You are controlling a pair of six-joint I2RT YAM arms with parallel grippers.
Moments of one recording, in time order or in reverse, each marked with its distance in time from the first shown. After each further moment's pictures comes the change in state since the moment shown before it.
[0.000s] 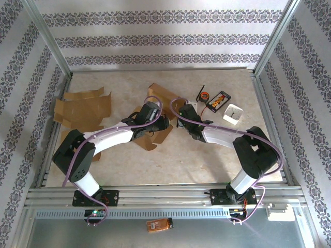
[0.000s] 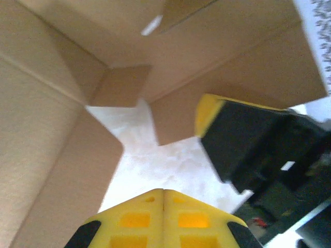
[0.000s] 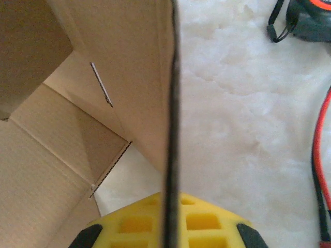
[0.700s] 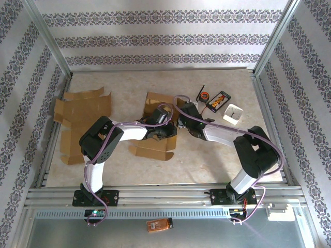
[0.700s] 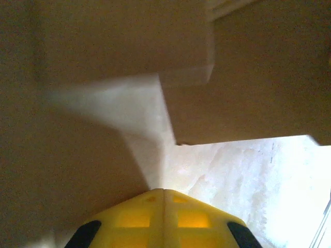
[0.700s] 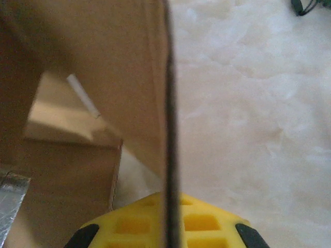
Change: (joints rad) left arm 0.000 0.336 0.079 0.169 0.243 -0.073; right arm -0.018 0.013 0.018 -0.009 -0.111 0.071
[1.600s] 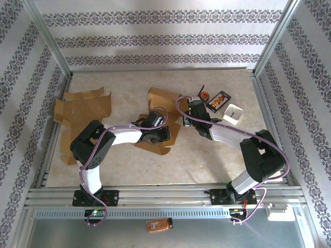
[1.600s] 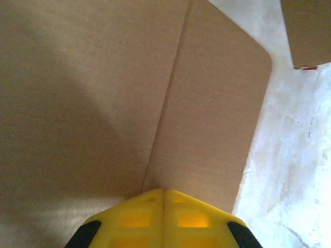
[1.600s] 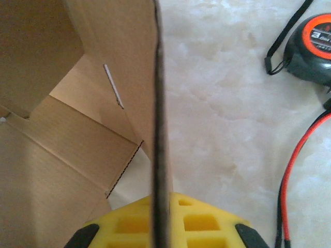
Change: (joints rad) left arm 0.000 -0.109 -0.100 -0.119 -0.053 0.021; right arm -0.082 -0.072 -0.034 0.015 -0.048 -0.276
